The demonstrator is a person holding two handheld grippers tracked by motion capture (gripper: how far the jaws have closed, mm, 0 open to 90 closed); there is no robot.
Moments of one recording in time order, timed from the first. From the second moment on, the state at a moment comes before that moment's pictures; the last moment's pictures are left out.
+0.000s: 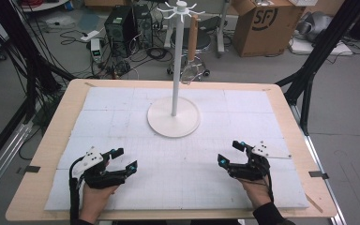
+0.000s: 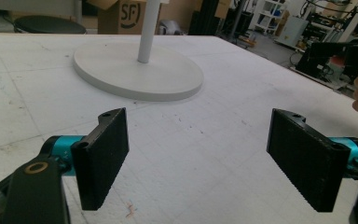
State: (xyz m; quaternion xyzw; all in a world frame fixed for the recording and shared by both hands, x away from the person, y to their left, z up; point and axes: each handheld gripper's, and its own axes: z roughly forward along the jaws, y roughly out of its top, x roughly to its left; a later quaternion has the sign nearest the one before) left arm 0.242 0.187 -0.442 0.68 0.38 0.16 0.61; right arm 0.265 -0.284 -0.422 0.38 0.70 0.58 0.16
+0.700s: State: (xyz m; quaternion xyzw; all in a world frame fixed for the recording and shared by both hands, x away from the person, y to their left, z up) left arm 0.240 0.180 -0.444 0.69 0.37 0.17 0.60; right arm 0.259 -0.298 -0.444 0.40 0.70 0.57 0.15
